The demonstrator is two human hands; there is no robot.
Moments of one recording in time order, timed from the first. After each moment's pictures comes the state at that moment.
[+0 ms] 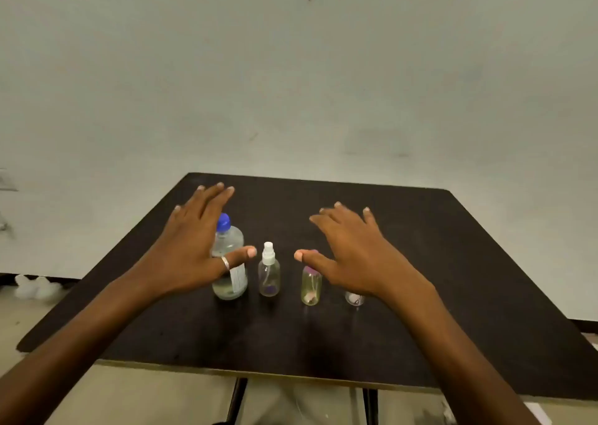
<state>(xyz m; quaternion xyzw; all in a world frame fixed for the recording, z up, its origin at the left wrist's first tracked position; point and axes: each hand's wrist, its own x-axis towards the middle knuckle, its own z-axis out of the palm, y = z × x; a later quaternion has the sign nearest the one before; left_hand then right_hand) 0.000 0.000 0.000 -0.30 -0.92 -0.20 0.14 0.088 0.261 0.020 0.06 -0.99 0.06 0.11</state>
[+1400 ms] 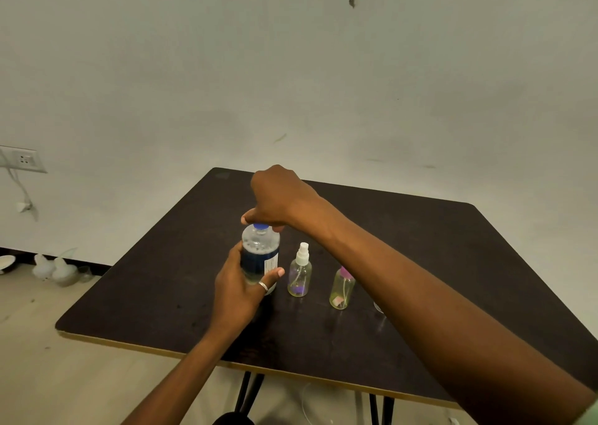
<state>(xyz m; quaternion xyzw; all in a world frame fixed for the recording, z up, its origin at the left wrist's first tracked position) 0.002 0.024 -0.122 -0.10 -0.79 -0.59 0.14 -0.025 0.121 0.064 0.15 -0.98 0.04 0.09</state>
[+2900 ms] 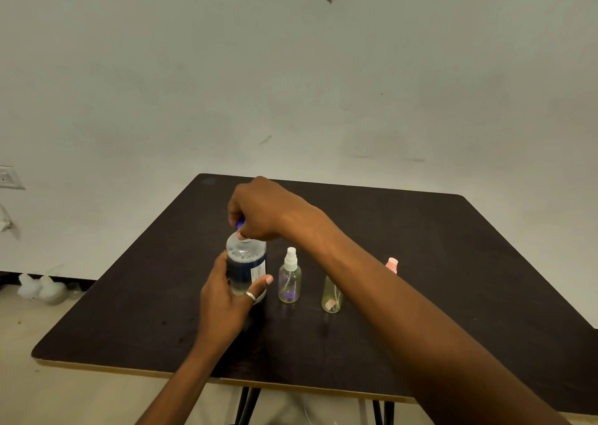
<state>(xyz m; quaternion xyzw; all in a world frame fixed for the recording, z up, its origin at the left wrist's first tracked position) 0.000 0.021 -0.126 -0.11 -0.78 -0.60 0.14 -0.010 0.127 0.068 0.18 -0.98 0.06 0.03</state>
